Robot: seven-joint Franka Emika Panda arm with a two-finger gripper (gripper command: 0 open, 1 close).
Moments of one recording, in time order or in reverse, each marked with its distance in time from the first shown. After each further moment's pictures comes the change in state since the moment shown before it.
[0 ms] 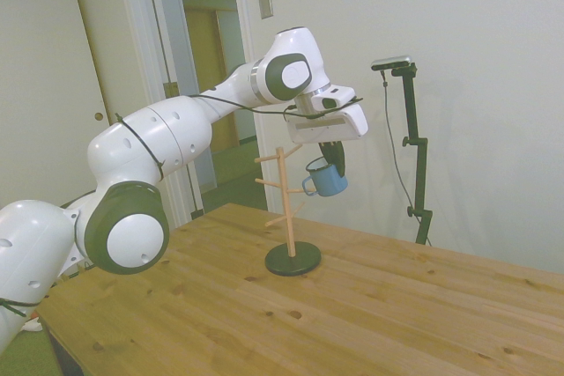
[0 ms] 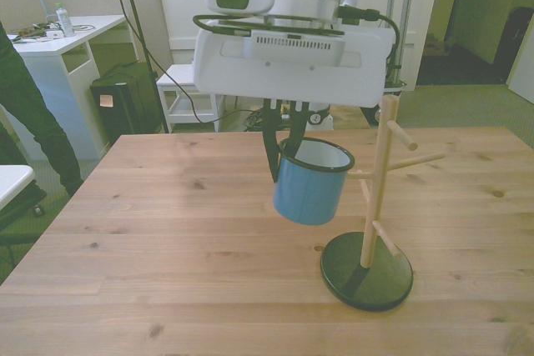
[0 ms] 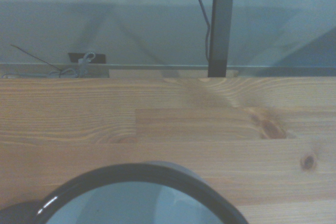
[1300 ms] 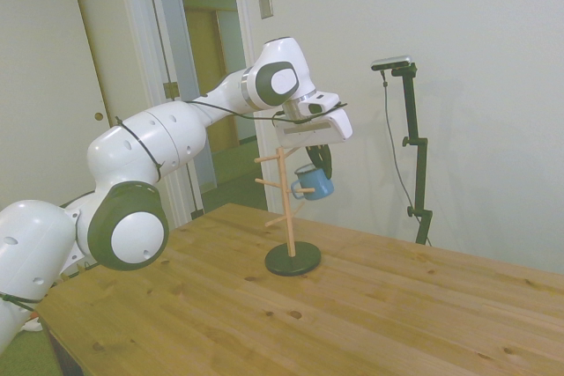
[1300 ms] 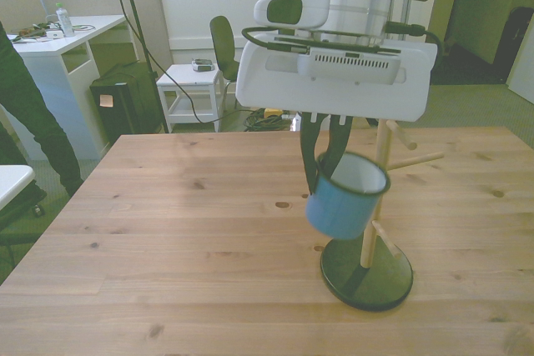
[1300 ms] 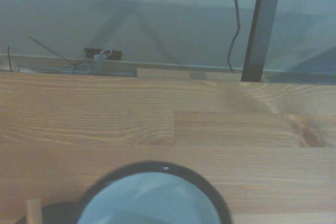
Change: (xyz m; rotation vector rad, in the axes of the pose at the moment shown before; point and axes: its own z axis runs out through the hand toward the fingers) arm -0.025 -0.031 0.009 -0.012 0.001 -0.026
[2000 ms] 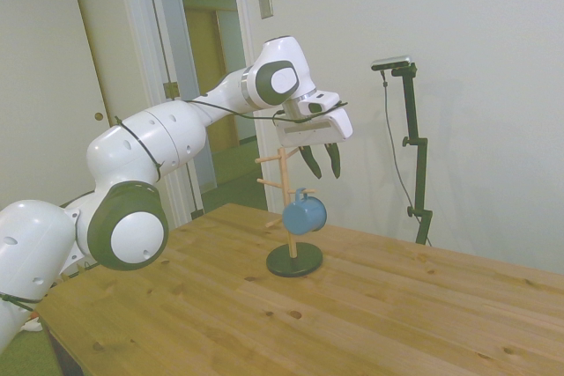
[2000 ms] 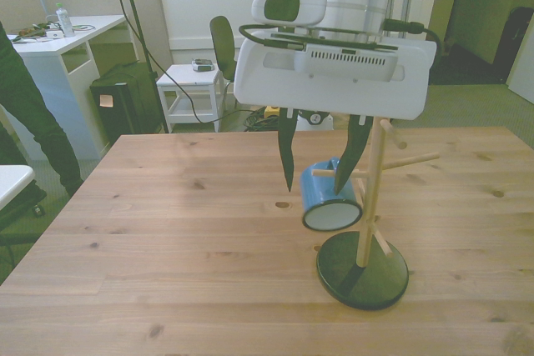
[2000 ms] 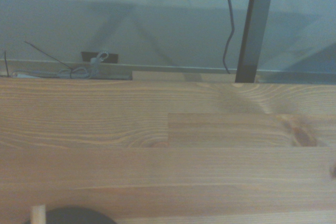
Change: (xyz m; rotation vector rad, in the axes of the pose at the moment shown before) arm 0.009 0.012 -0.009 0.006 0.011 0.028
